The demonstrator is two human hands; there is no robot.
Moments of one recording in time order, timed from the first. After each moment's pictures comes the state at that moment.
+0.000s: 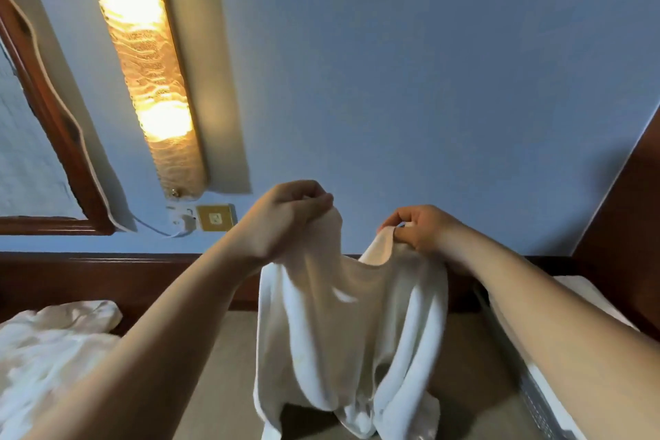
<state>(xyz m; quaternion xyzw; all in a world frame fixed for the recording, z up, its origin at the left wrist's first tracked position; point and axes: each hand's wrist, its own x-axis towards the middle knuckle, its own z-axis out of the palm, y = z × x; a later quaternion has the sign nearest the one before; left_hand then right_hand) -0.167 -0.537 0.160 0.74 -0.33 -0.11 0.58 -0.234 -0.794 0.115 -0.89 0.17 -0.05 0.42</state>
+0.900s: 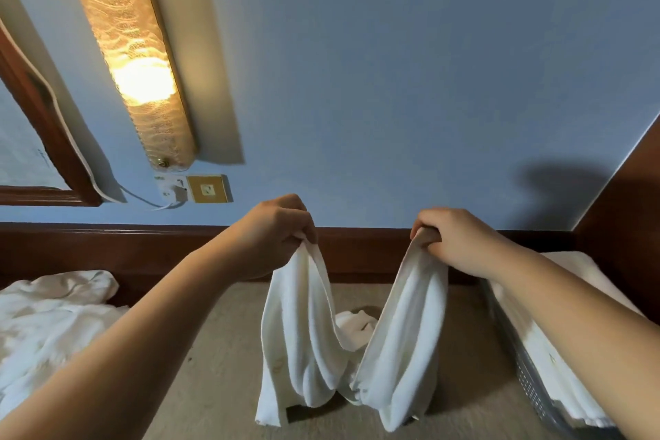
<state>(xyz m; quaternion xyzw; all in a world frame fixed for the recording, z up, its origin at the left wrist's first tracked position) -0.115 -0.522 0.087 0.83 -0.50 0.05 0.24 -0.252 -0.841 0.077 -0.98 0.06 -0.05 0.17</state>
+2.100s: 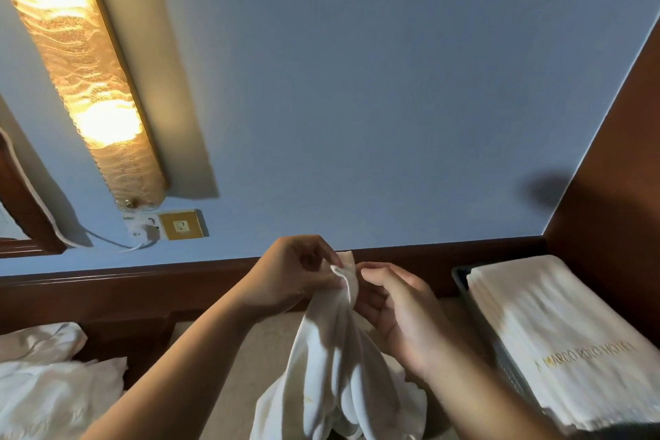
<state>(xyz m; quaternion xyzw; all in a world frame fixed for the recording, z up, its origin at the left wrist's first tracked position) -0.144 -0.574 0.084 0.75 -0.41 -0.17 0.50 -0.287 -0.717 0.061 -0.42 0.20 -0.15 0.87</state>
